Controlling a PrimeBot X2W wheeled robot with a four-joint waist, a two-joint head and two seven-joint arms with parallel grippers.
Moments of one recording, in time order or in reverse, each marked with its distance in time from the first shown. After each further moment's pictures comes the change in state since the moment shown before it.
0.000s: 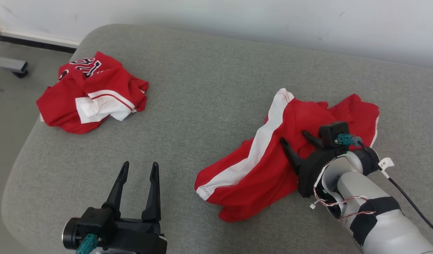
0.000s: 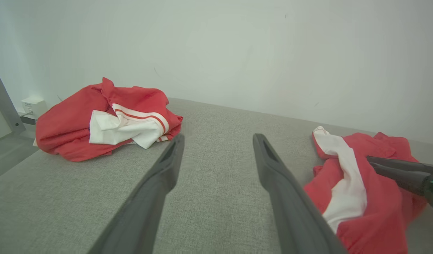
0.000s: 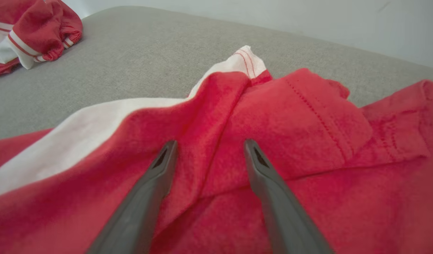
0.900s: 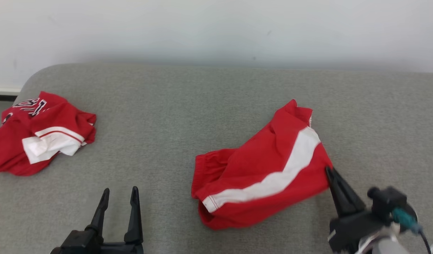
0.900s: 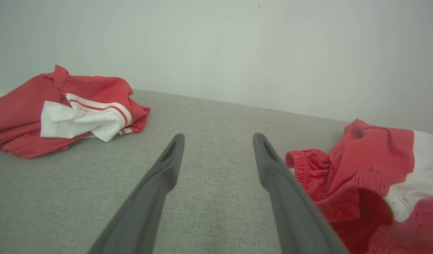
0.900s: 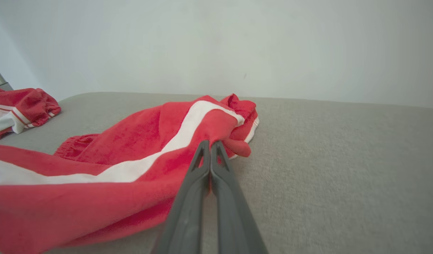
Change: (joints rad) left arm 0.101 -0.001 0.092 0.024 0.010 -0.006 0.000; right arm 0.504 -0.077 -0.313 -0.527 -0.142 0.000 -0.195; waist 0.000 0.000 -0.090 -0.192
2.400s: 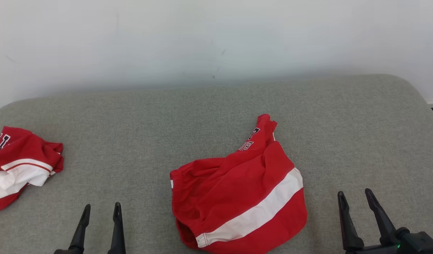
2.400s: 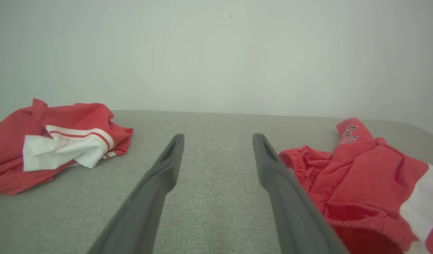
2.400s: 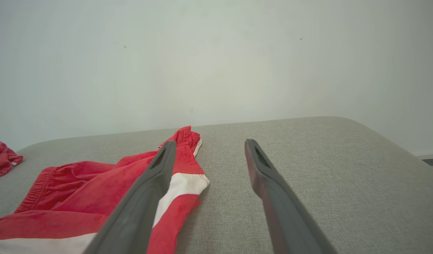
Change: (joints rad) left arm 0.089 -0.001 0.093 -0.053 0.090 -0.027 0.000; right arm 0.334 0.157 -0.258 -0.341 -0.166 0.000 0.000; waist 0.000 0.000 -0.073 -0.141
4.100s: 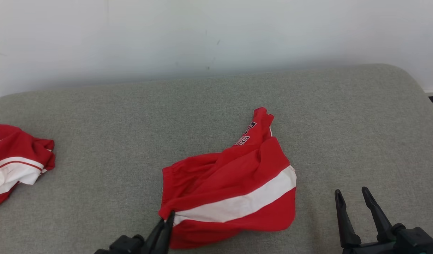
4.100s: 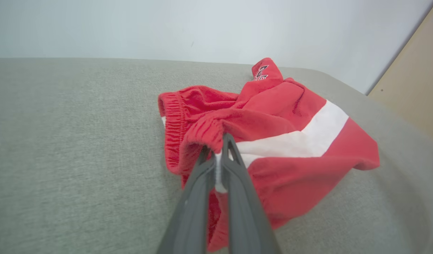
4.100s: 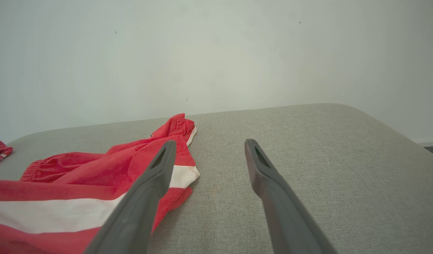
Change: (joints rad) left arm -0.133 0.066 -0.373 0.226 -0.171 -0.034 0.000; right arm -0.030 -0.009 0.012 0.041 0.010 0.000 0.000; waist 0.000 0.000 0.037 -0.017
